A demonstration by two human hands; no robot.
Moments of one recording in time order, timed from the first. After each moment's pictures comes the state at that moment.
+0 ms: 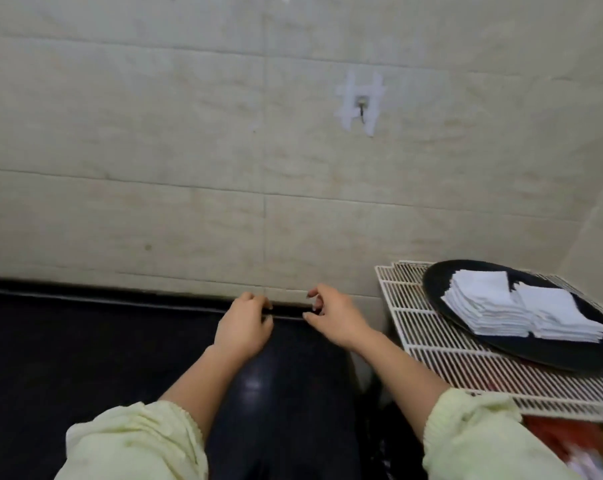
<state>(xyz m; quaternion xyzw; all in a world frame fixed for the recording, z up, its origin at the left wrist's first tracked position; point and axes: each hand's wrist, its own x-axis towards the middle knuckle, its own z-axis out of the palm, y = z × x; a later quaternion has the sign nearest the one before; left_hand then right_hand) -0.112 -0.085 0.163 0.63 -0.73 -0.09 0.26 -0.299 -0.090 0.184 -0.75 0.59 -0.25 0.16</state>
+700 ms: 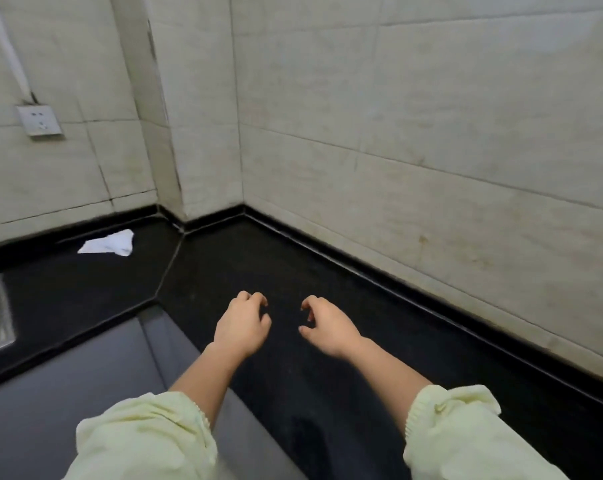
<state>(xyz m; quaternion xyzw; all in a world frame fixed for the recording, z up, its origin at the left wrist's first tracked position) 0.343 0.068 0.108 0.86 -0.45 -0.05 0.23 0.201 -0.043 0.113 -0.92 0.32 -0.09 0.22</state>
